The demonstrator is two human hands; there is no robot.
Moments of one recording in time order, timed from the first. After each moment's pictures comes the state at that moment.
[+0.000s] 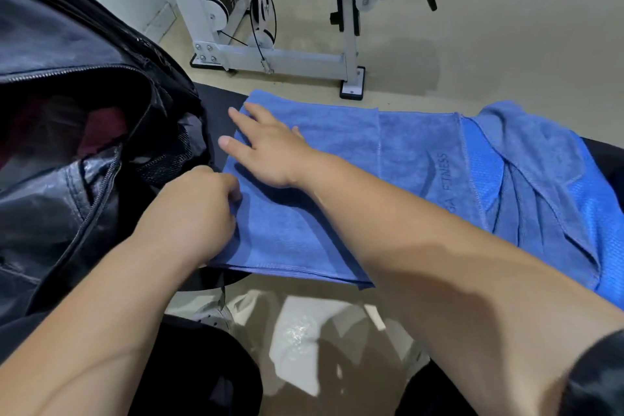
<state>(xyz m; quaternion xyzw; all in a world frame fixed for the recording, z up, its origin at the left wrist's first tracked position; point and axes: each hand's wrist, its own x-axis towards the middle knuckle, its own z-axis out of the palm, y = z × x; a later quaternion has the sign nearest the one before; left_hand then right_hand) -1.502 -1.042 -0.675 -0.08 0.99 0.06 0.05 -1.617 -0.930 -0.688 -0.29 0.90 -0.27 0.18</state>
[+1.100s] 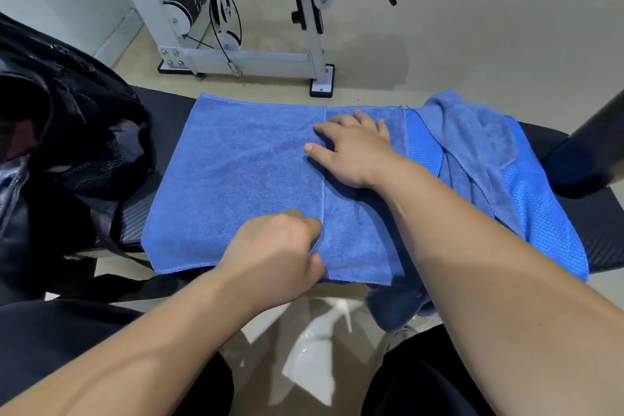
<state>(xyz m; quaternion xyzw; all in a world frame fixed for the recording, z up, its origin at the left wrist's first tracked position) -1.495 -0.896 -0.701 0.15 0.98 0.09 0.11 -1.640 -0.751 -0.703 -0.16 0.97 -0.15 0.13</state>
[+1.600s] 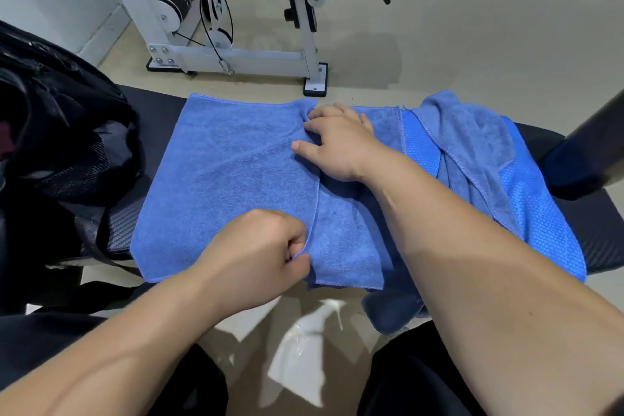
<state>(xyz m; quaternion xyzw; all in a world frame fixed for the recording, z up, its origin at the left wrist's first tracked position) -1.500 -0.918 -0.695 0.17 0.95 0.23 0.08 -1.652 -0.766 -0.698 -0.18 0.96 -0.19 0.11</state>
